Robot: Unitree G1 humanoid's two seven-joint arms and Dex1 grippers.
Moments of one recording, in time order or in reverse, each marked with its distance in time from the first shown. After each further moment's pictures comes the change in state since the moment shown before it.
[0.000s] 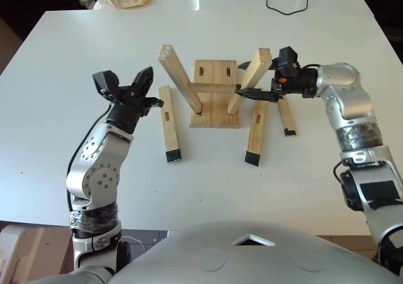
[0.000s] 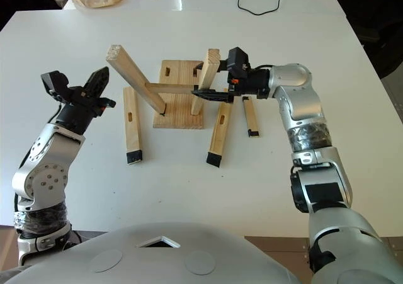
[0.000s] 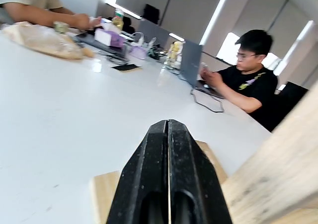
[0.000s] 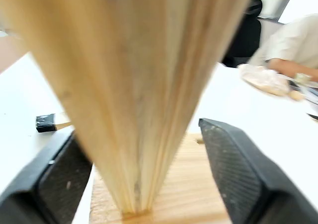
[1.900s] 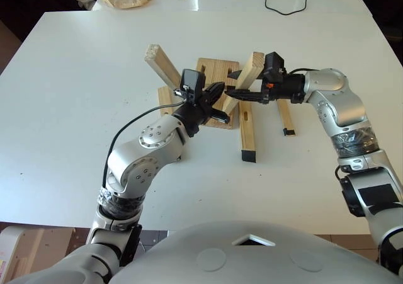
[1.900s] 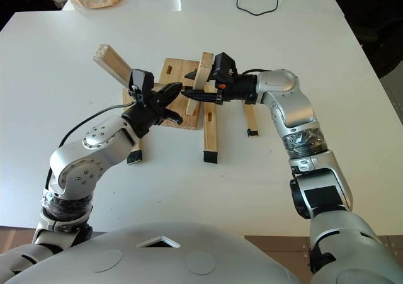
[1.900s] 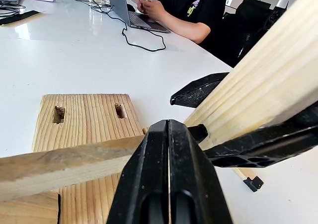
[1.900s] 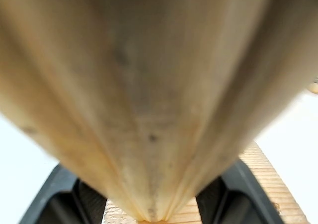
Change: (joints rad) left arm -0.227 -0.022 -0.459 -0.155 0.020 0.329 0.286; right arm -0.054 0.020 0.150 0.006 0.034 0.077 -0.073
